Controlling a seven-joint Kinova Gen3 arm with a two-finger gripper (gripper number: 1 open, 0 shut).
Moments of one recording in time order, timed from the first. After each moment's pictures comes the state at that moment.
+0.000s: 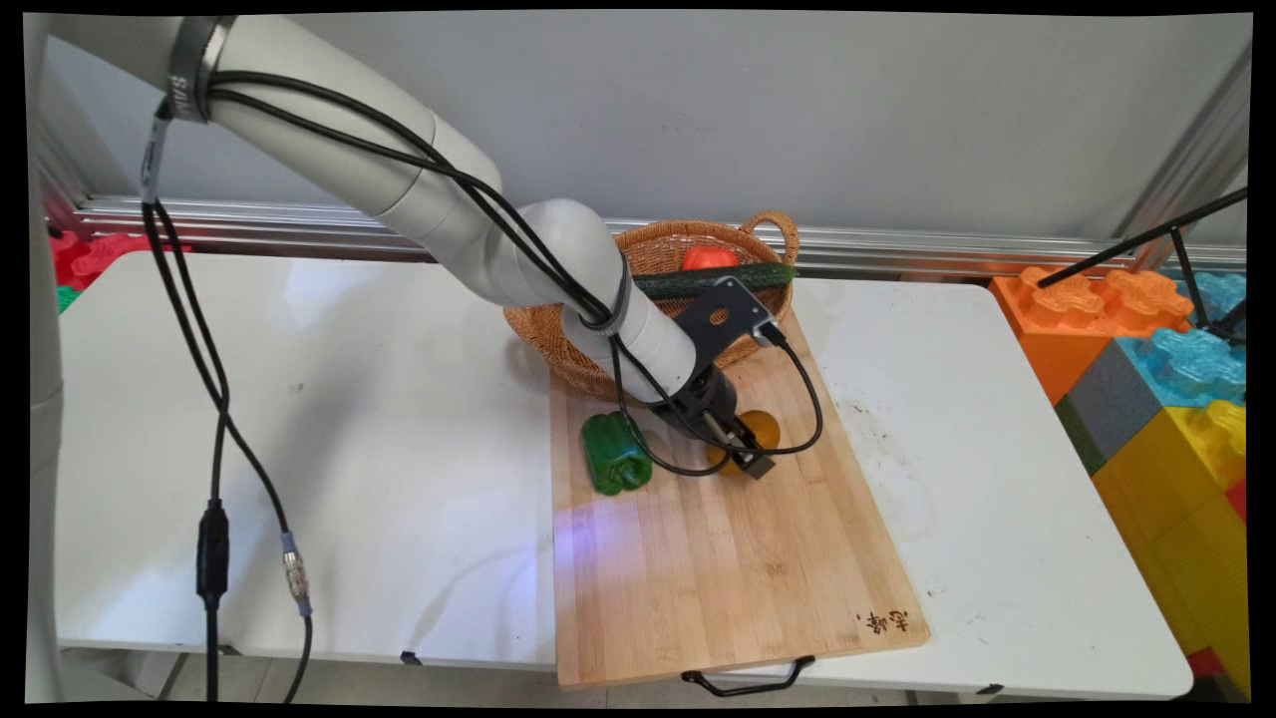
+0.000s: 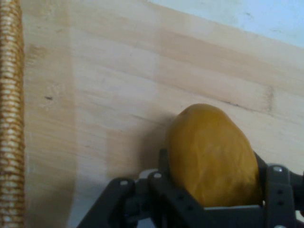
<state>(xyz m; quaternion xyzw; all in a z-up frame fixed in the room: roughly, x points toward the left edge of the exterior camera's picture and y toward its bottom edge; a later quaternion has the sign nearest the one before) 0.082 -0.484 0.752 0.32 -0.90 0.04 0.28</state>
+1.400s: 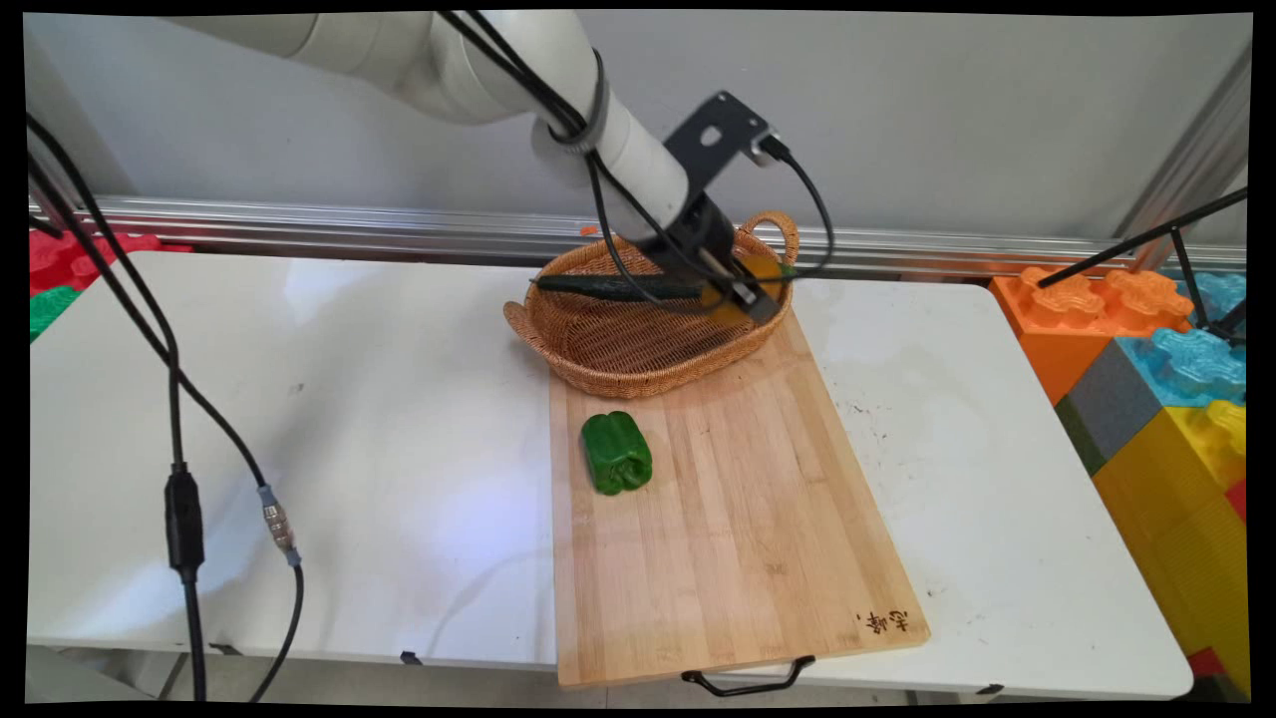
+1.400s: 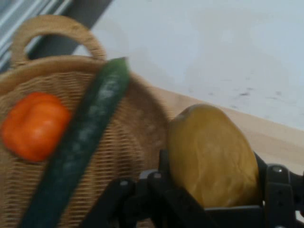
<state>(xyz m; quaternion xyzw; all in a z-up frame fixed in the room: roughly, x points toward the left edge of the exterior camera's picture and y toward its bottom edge) 0.111 -0.532 0.886 0.33 -0.88 0.14 0.30</state>
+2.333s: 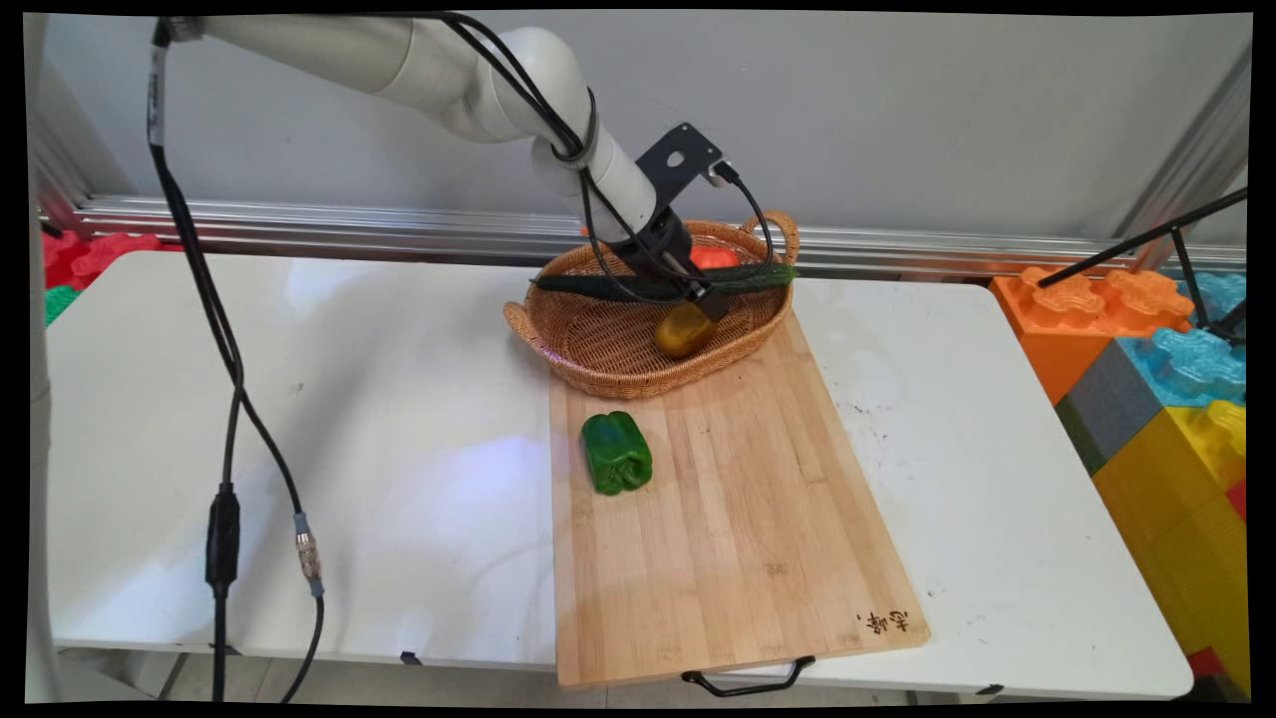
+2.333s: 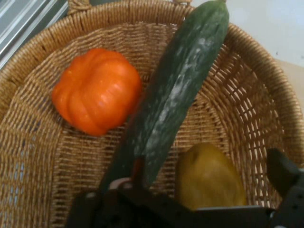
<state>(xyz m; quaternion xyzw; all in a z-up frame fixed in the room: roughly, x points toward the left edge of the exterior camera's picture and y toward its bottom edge) 0.146 -0.600 0.827 0.35 -0.89 0.14 0.26</state>
